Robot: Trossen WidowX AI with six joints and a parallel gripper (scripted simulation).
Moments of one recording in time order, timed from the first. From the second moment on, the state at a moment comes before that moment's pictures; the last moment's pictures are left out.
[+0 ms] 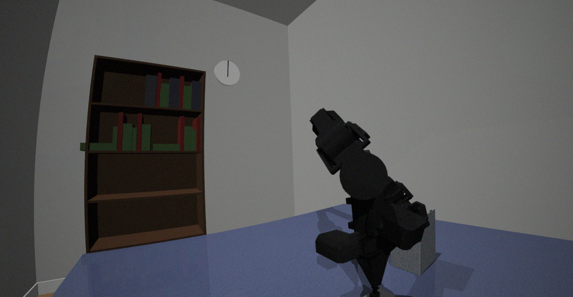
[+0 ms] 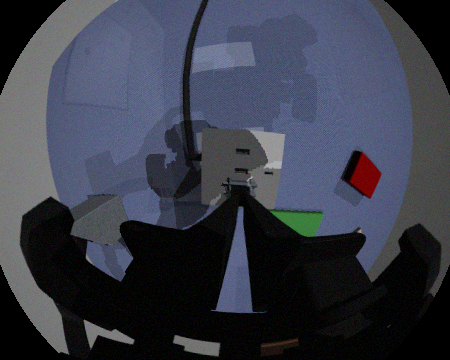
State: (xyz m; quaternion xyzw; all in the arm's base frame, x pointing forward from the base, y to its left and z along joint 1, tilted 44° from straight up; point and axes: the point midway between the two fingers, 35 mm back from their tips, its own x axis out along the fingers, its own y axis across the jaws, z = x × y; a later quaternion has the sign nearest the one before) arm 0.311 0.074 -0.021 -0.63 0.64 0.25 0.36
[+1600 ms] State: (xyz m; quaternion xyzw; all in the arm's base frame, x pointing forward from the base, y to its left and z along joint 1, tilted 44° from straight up) arm 0.312 0.073 -0.024 -0.63 0.64 0.26 0.36
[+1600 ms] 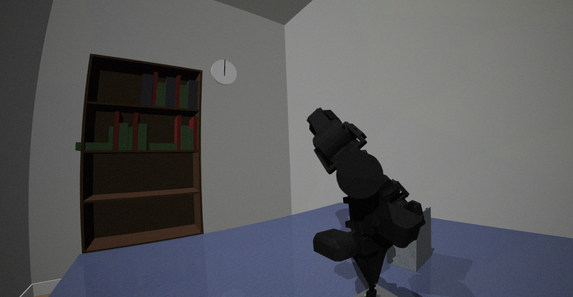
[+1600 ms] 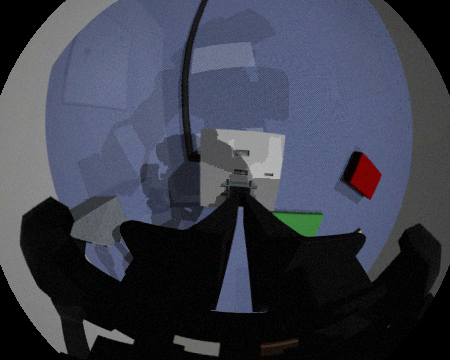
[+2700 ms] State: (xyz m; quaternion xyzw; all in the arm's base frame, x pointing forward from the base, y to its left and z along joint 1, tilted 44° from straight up) arm 0.312 0.072 -0.024 -0.63 0.64 0.26 0.36
